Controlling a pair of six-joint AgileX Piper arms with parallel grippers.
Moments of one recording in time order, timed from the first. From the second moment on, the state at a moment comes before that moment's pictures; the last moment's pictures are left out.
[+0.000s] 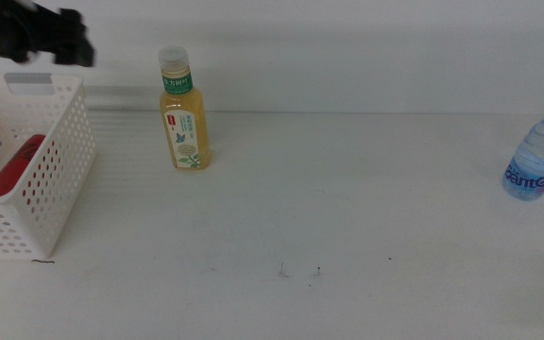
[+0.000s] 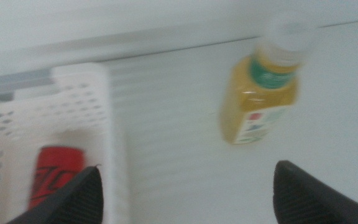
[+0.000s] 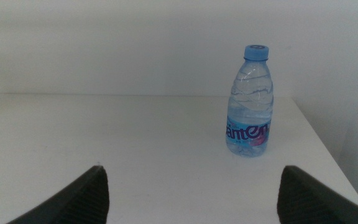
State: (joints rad) left arm 0.01 1.57 -1.50 -0.19 0.84 0.25; right arm 0.04 0.00 0.00 -0.01 0.20 0.01
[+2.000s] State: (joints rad) left arm -0.39 1.33 -0.27 -0.17 -1.00 0.00; right arm 0.04 0.00 0.00 -0.01 0.20 0.01
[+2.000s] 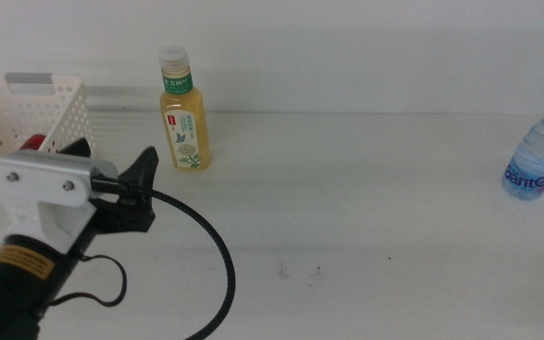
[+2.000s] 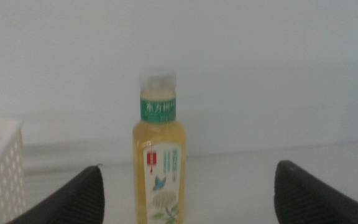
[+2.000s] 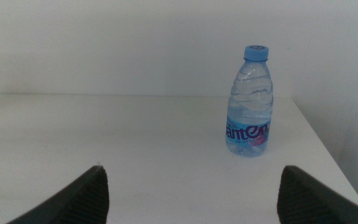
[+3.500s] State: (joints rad) left arm -0.33 1.85 -0.60 -0.18 -0.99 0.01; right arm 0.04 0.00 0.00 -0.01 0.20 0.01
